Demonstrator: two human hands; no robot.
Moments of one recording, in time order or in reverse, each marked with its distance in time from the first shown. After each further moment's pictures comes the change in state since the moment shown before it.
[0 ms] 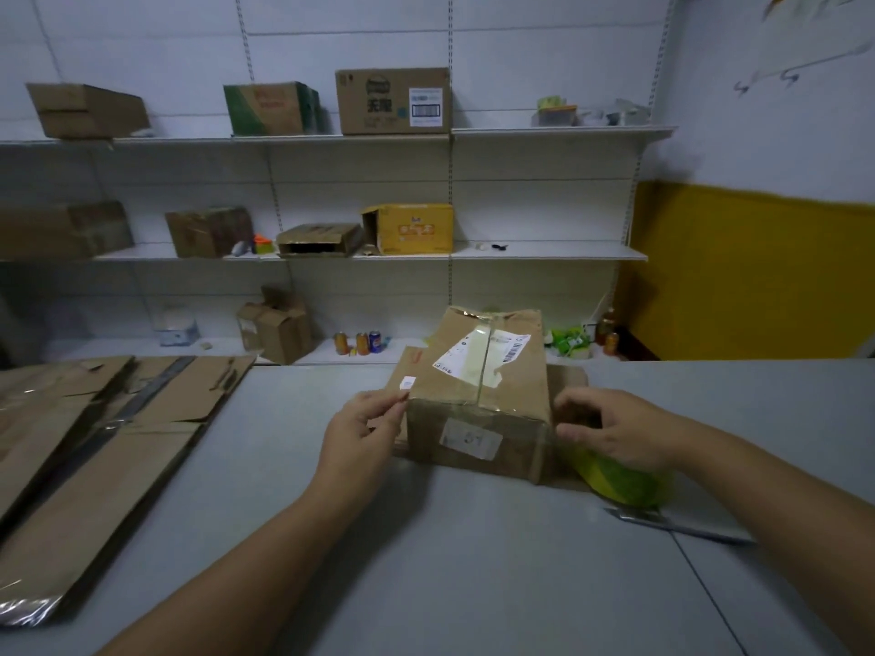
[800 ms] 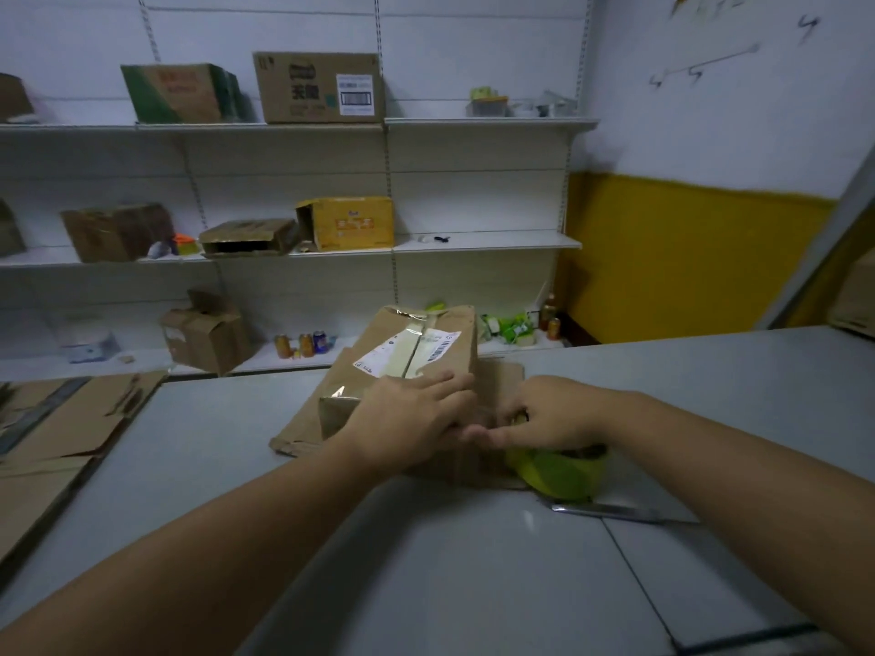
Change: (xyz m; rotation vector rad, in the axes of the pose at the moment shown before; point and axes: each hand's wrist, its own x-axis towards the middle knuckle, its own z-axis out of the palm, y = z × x) left_hand 0.038 0.046 0.070 0.846 -0.314 1.176; right_hand 0.000 -0.024 -0.012 -0.375 -0.109 0.024
